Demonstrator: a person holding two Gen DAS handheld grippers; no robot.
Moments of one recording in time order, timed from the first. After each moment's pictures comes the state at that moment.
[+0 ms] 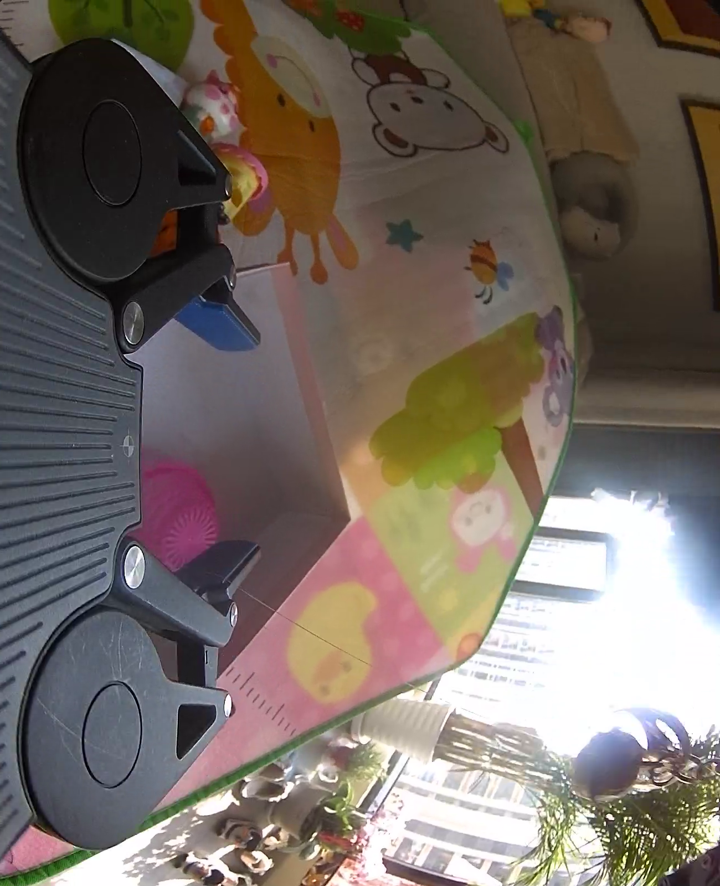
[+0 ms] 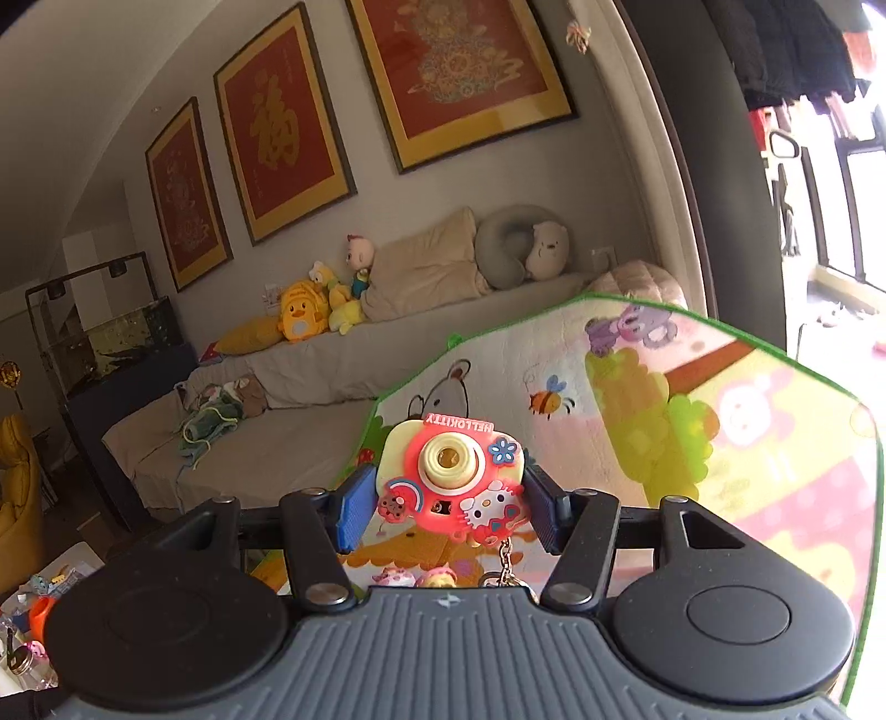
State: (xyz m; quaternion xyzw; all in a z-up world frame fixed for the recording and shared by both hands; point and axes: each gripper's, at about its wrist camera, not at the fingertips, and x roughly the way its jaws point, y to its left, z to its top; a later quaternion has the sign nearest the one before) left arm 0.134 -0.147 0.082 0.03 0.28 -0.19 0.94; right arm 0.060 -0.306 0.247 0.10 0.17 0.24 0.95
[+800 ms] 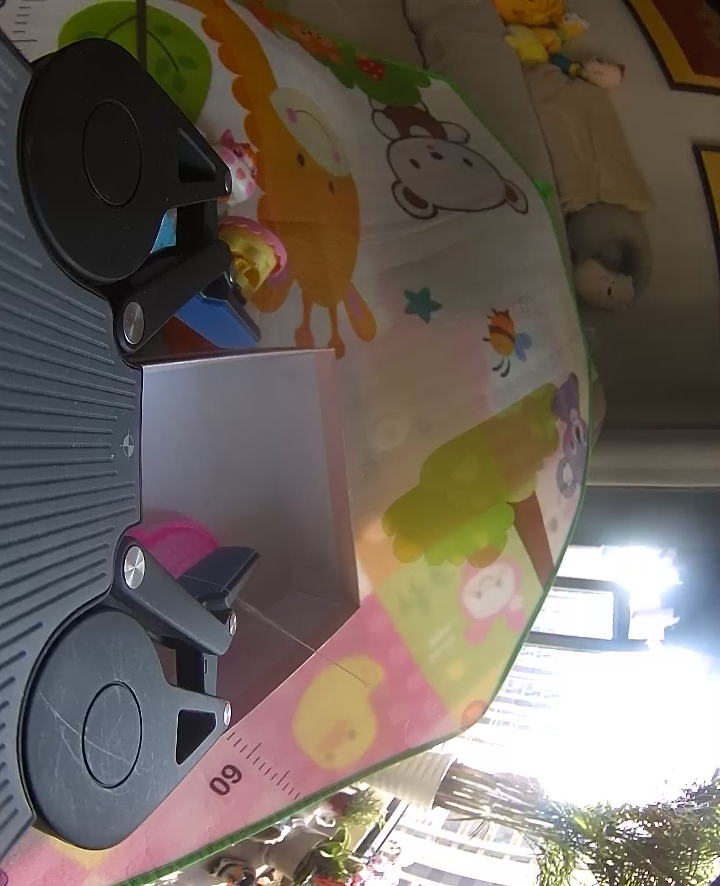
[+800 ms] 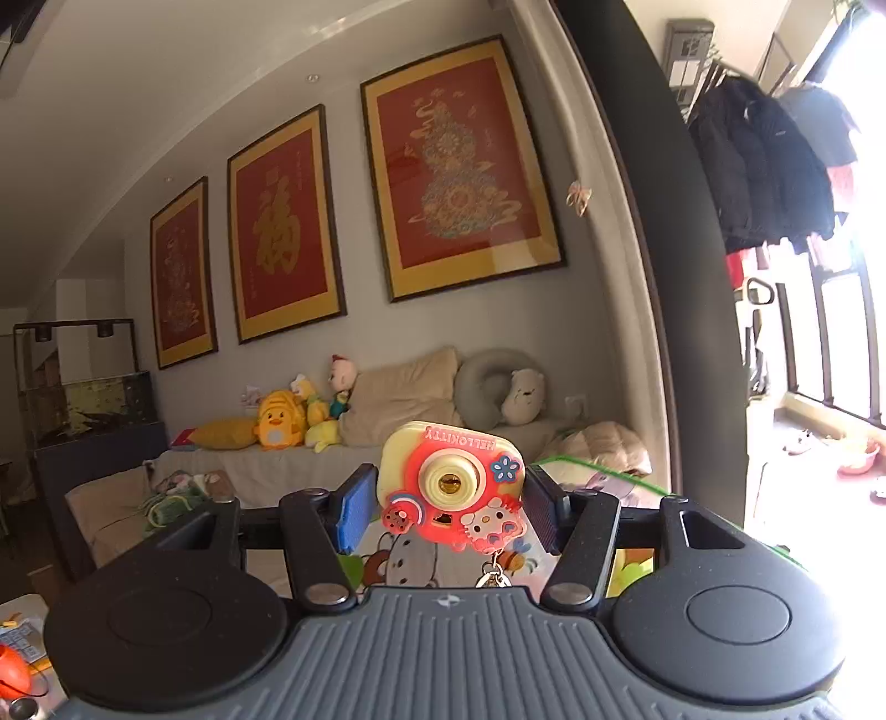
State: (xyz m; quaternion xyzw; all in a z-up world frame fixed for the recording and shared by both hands) left arm 0.139 -0.117 0.081 0.03 0.29 -0.14 0.95; right arm 0.033 -0.319 0.337 0.08 0.03 0.18 0.98
